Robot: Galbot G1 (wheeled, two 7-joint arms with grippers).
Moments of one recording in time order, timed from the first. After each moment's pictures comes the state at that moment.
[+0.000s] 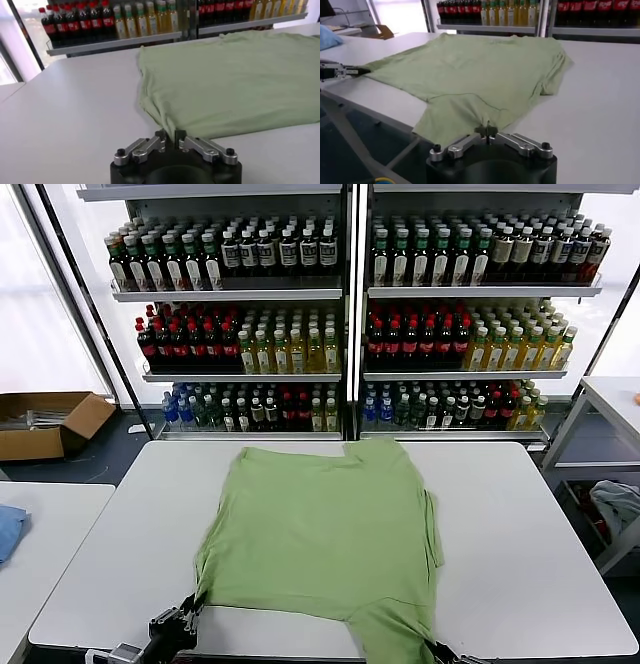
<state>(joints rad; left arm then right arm) 1.75 -1.24 -0.67 -2.07 -0.19 0.34 0.18 -2.04 1.13 0.71 2.25 0.32 -0.20 -0.37</state>
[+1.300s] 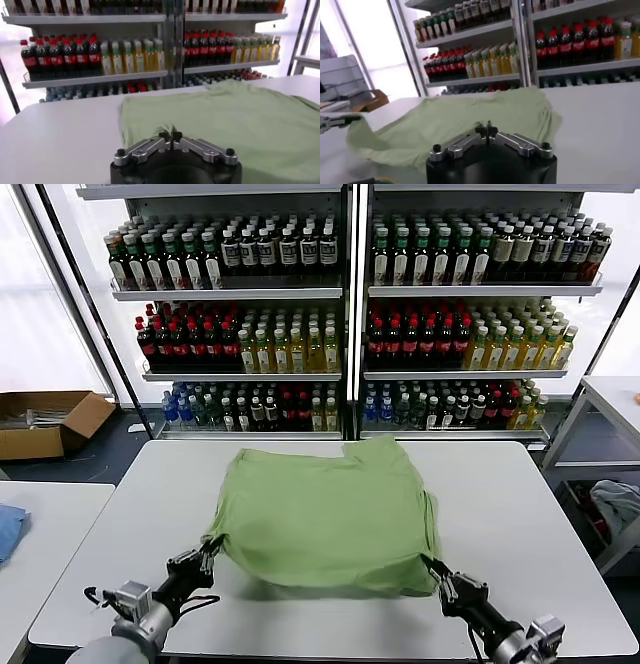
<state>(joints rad) 1.41 -1.20 -0.61 -2.03 -0.33 0.44 0.21 -1.57 1.10 0.62 2.10 0.59 -0.26 -0.24</state>
